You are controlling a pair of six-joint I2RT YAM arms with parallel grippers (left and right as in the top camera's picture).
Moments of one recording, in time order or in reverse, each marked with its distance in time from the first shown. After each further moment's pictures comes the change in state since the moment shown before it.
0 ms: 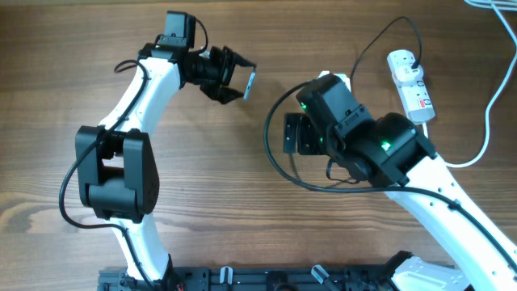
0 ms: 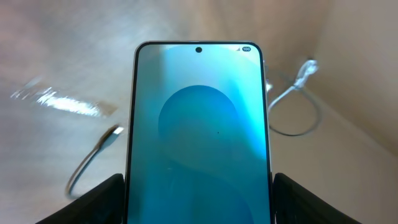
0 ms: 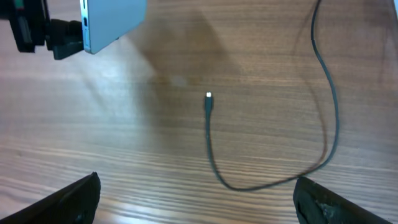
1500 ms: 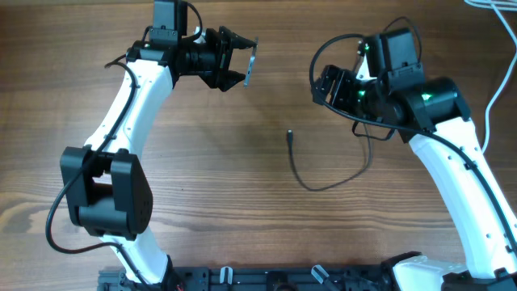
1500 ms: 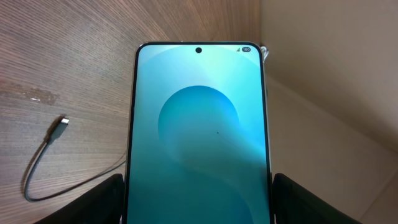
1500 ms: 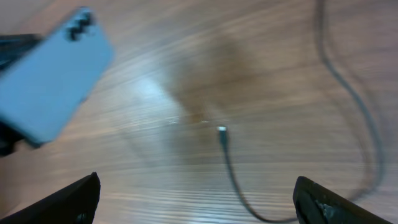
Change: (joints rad) left arm 0.000 -0.116 0.000 0.074 0.027 -0.071; right arm -0.376 0.079 0.005 0.156 -0.375 -0.026
